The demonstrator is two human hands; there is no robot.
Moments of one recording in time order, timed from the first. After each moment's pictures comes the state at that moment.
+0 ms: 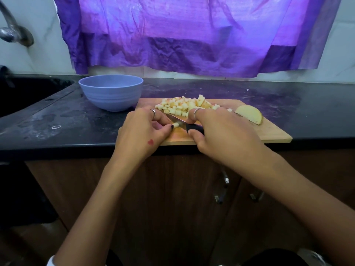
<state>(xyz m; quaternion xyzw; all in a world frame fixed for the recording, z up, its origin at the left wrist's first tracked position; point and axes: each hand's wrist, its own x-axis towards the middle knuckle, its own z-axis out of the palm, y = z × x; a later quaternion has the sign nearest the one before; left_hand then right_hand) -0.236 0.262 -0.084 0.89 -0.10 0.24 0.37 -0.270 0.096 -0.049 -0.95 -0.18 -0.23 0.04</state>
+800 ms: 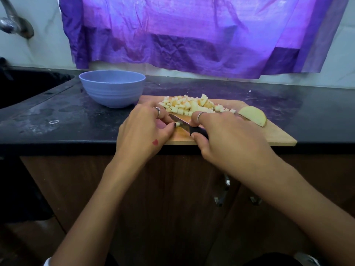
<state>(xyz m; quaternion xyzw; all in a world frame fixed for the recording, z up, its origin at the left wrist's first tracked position) -0.234 0.258 -0.087 0.90 -0.09 0.28 0.33 -0.282 0.098 -0.049 -0.96 -0.19 -0.22 0.01</state>
